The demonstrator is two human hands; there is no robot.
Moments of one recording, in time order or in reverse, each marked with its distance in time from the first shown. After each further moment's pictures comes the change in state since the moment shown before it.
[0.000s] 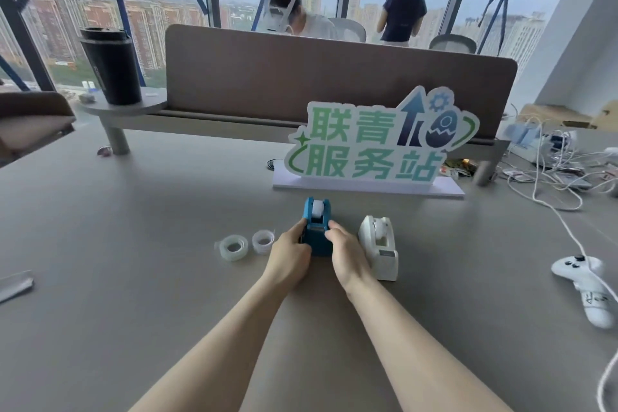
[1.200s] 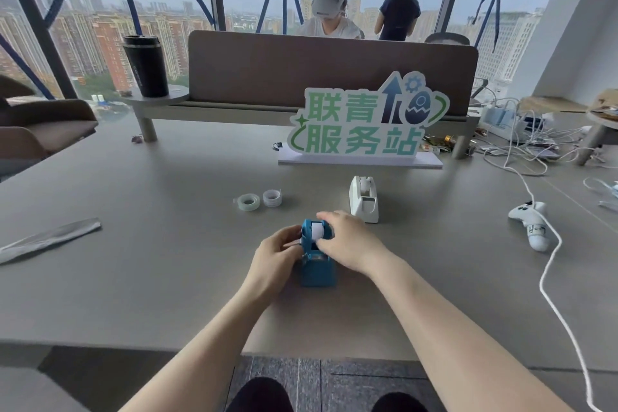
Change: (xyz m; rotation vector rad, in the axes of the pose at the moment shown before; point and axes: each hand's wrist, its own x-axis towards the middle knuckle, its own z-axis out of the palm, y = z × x) left_hand -0.160 -0.024 -0.010 -0.180 0.003 0.110; right_hand -0.115 0.006 -0.031 -0.842 -0.140 -0.288
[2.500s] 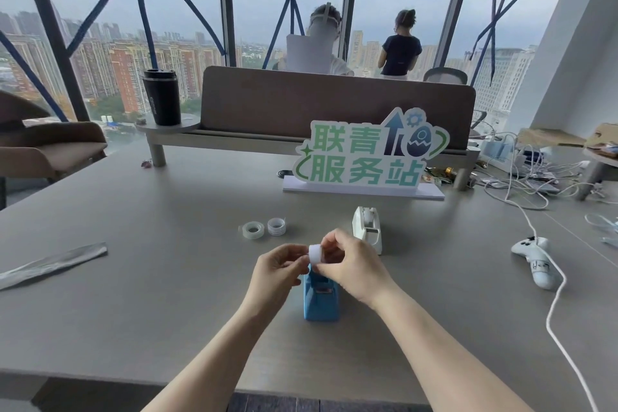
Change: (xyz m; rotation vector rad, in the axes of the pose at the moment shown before) left_hand 0.012 0.015 -0.004 -0.062 0.112 0.119; right_hand -0.001 0.003 -0.001 0.305 0.220 -0.166
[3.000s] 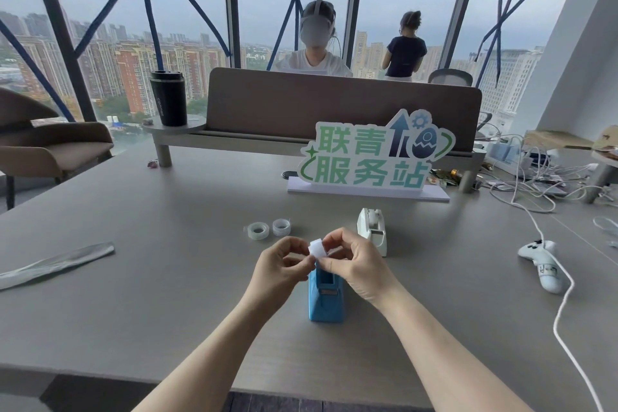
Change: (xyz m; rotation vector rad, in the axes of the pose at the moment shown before) left_hand 0.005 0.003 -0.008 -0.002 -0.056 0.065; right_hand -0.002 -0.006 -0.001 0.414 -0.059 0.021
